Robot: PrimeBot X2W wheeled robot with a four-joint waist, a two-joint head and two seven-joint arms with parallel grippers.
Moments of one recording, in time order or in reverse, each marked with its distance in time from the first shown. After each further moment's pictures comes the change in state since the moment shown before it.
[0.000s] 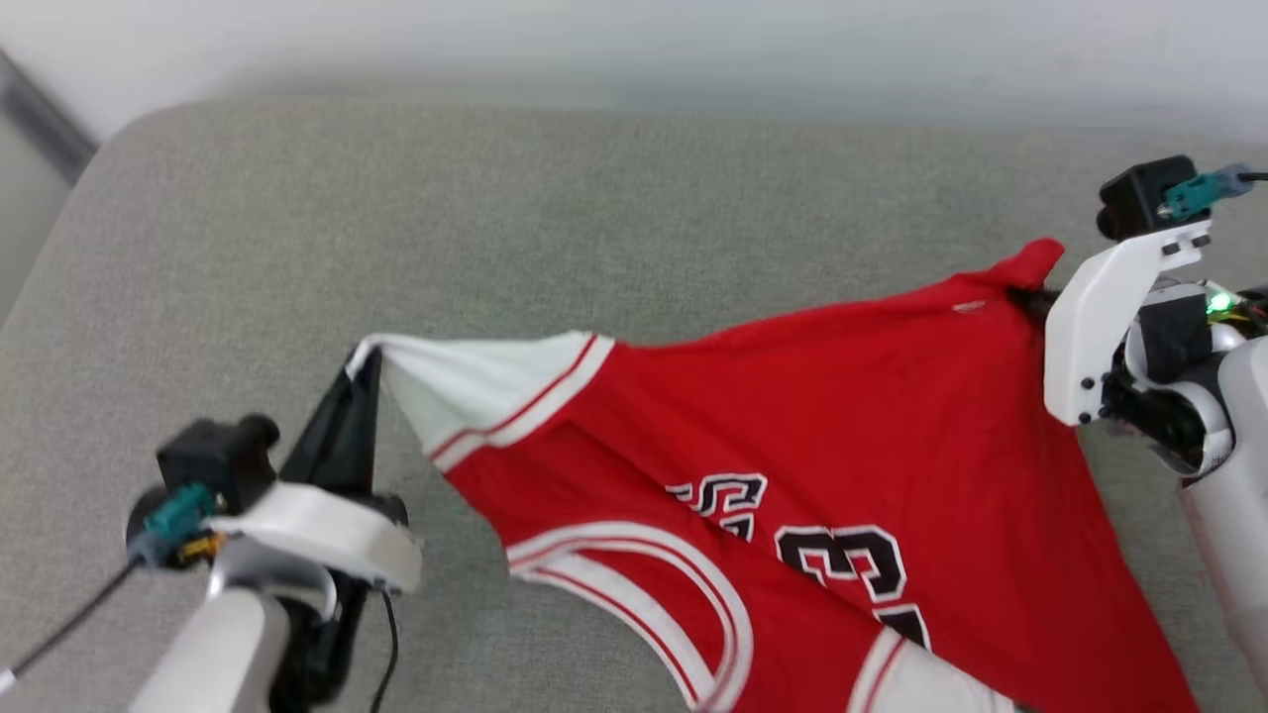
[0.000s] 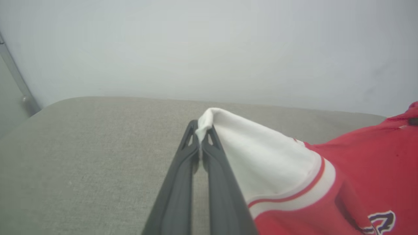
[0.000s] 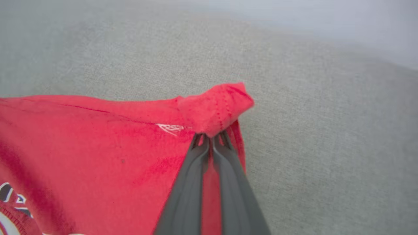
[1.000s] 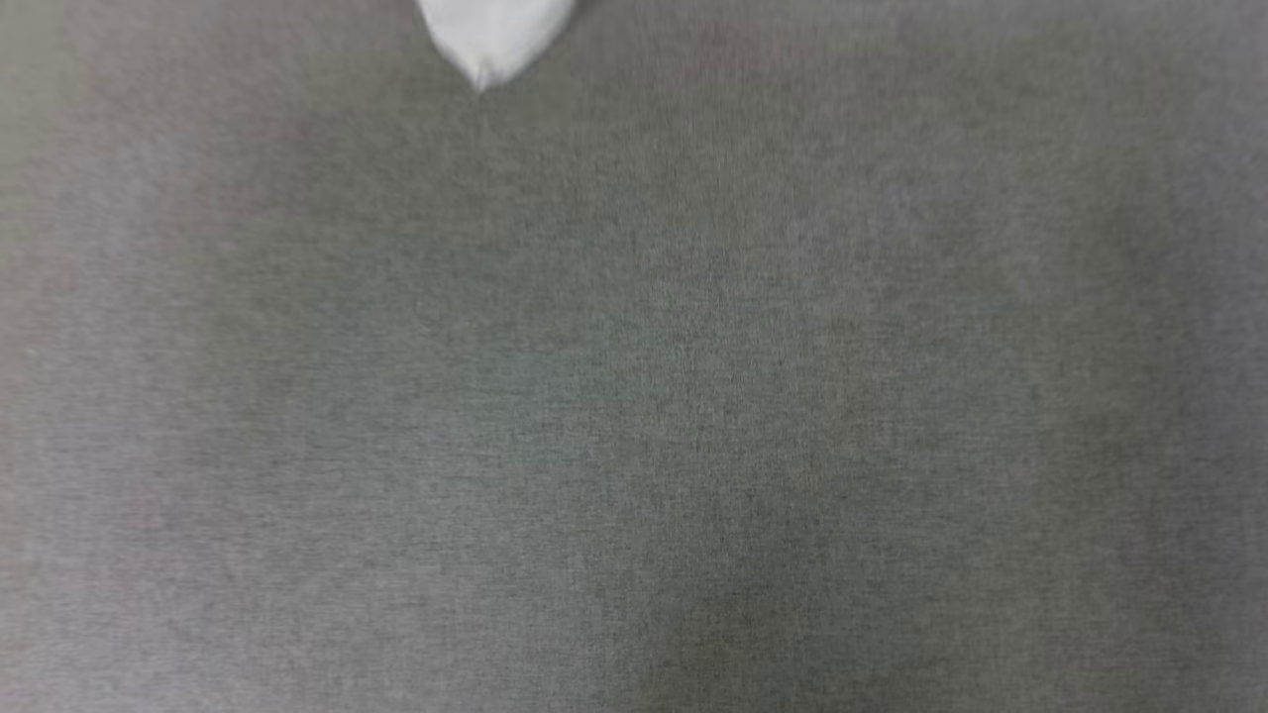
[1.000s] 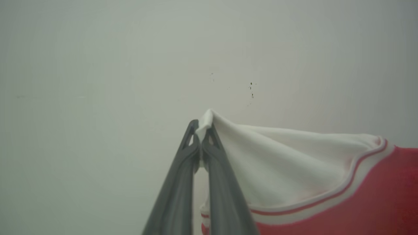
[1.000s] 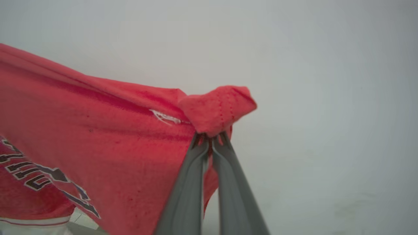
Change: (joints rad) left arm -1.348 0.047 0.024 0.662 0.124 -0.172 -0.102; right arm -0.753 0.097 -0.186 0.201 -0.309 0.001 -0.520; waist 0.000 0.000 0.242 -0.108
